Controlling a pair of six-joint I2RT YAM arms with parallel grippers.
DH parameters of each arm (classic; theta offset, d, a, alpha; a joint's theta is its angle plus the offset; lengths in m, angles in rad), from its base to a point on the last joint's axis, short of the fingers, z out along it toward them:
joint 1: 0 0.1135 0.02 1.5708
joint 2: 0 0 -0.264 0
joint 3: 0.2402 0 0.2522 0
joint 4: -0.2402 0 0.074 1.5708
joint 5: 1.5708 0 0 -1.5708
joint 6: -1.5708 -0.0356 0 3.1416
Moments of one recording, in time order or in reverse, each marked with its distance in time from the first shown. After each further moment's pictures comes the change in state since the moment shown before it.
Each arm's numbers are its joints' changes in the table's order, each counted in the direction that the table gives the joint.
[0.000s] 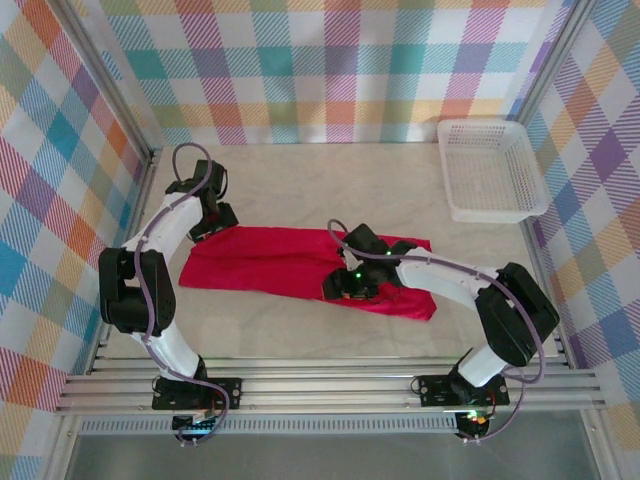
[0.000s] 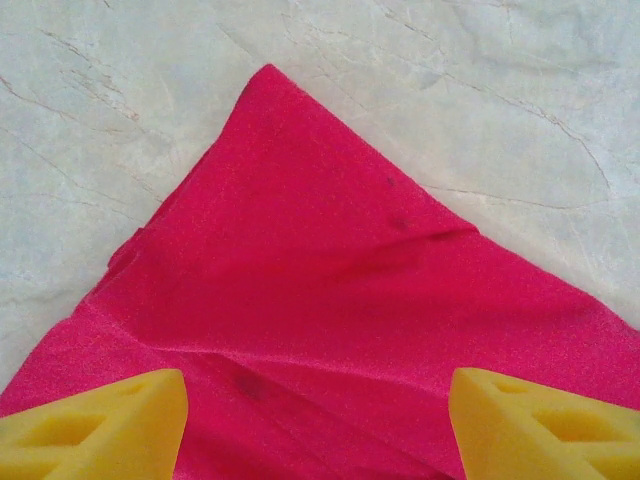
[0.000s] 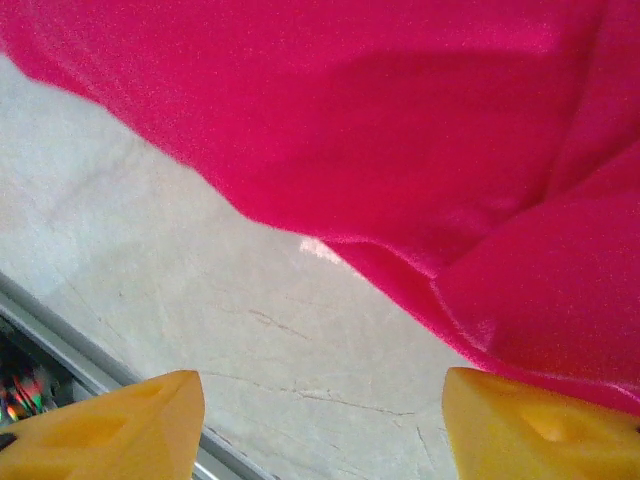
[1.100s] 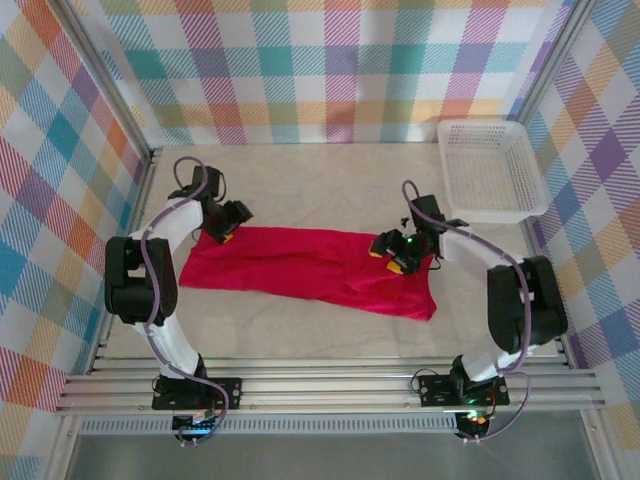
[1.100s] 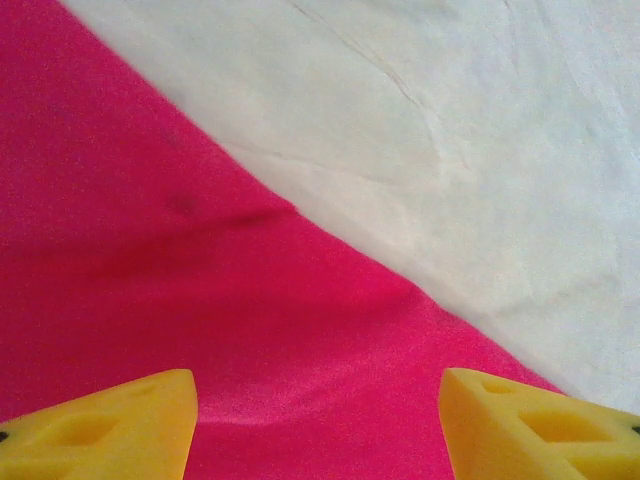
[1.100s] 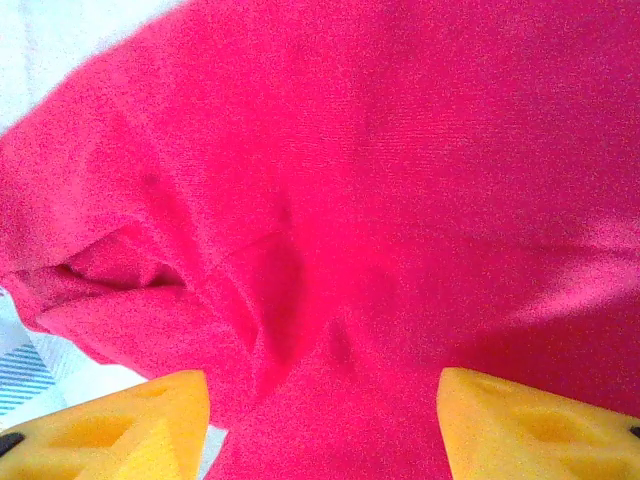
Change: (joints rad) left arm 0.043 -0.086 -0.079 0.259 0.401 0.157; right arm -0.476 -0.061 -0.029 0.054 -0.172 -0.138
